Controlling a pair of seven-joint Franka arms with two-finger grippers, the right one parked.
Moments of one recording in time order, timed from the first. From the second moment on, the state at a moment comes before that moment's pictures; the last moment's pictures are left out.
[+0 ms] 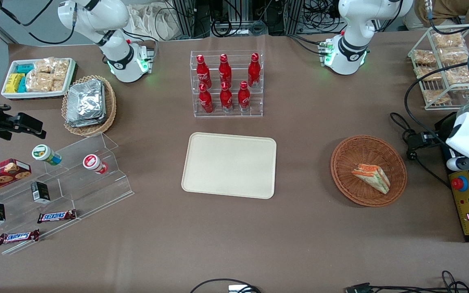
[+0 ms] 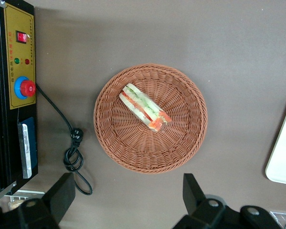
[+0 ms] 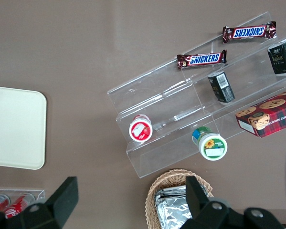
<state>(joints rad) -0.03 0.17 0.00 -1.53 0.06 1.62 -0.11</state>
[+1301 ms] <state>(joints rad) -0.03 0.36 -0.01 -1.83 0.07 2.04 -0.88</state>
